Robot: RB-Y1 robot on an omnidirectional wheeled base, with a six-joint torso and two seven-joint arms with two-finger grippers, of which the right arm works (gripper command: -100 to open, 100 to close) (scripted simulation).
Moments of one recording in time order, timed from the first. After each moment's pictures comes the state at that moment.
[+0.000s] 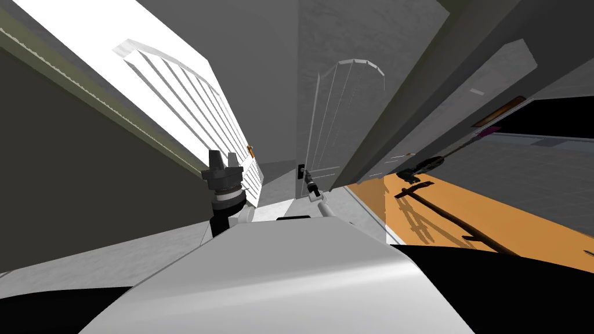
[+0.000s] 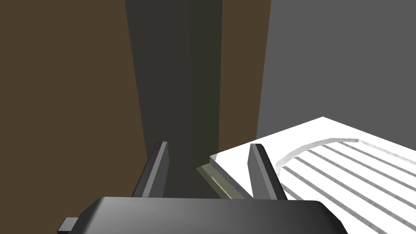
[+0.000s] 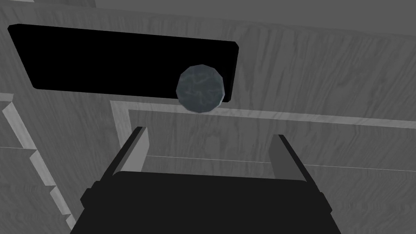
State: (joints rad) arm -0.18 -0.05 0.10 -1.09 0.08 -0.33 -0.14
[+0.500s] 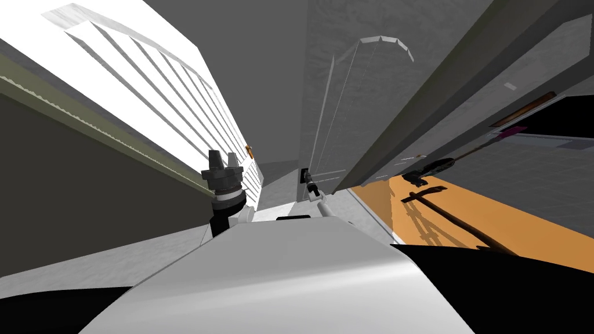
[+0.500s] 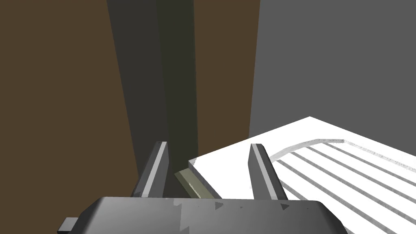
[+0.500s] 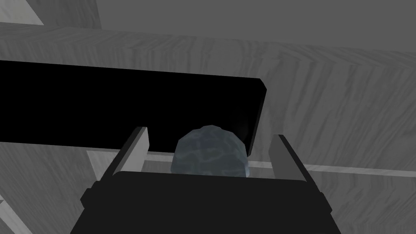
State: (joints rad) arm -0.19 -0.04 0.09 -1.07 0.08 -0.33 -0.13
